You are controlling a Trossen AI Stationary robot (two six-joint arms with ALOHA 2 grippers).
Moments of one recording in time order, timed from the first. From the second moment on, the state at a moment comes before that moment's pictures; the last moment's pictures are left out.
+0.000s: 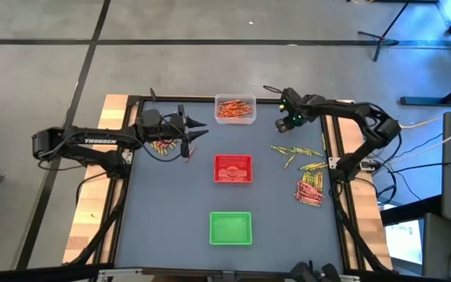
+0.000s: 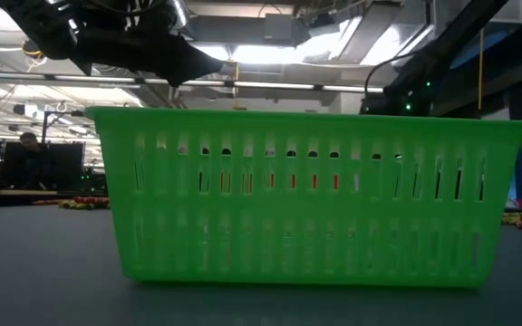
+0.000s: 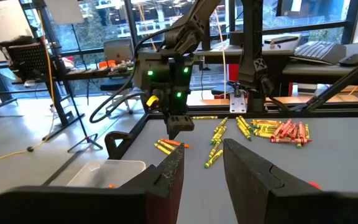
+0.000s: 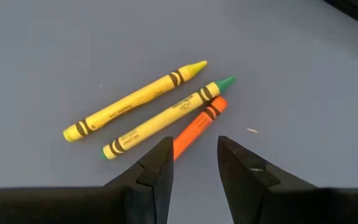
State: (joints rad) left arm 0.37 1.13 0.48 0.61 0.16 0.11; right arm -0.81 1.61 0.88 -0.61 0.14 0.29
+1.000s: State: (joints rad) left arm 0.37 1.13 0.48 0.61 0.16 0.11; right arm -0.80 1.68 0.89 -0.57 0.14 0.15
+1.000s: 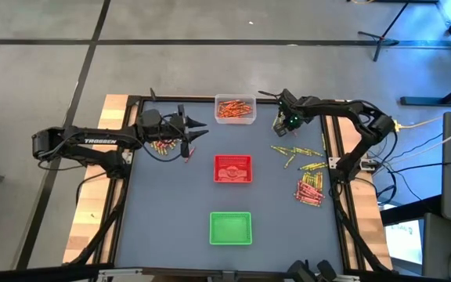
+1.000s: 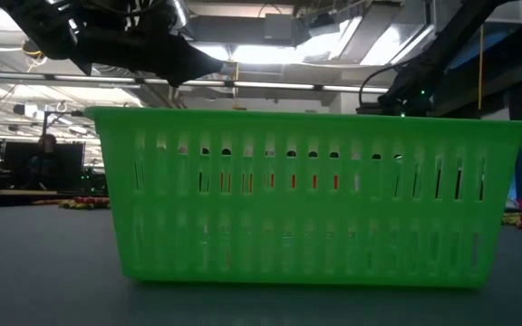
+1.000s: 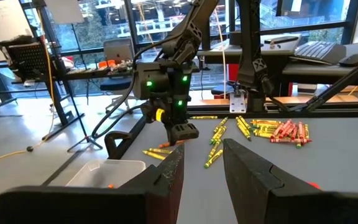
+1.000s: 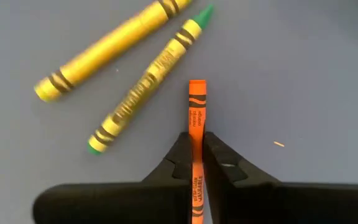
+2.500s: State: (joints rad) left arm 0.37 1.13 0.48 0.62 0.16 0.13; right arm -0.67 1.66 1.03 0.10 -0.15 -0.16
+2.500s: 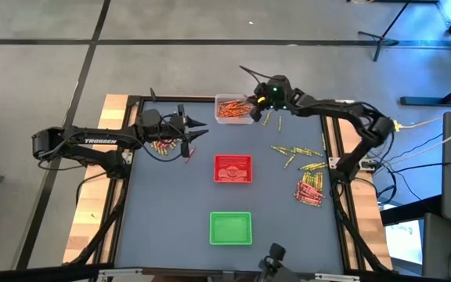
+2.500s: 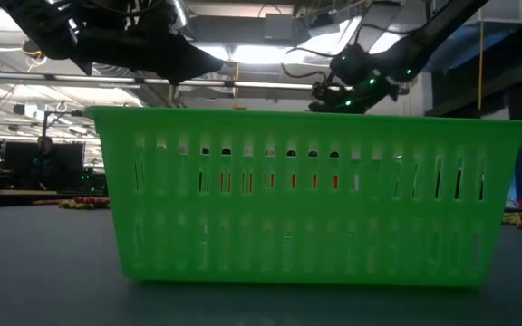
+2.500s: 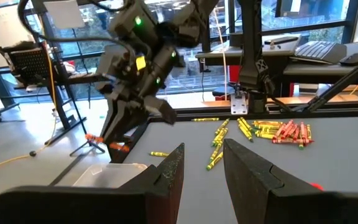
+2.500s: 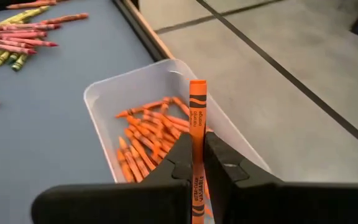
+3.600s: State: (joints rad) left arm 0.37 1.13 0.48 0.58 0.01 0.06; right arm -0.63 1.62 0.99 0.10 -0.23 -0.29
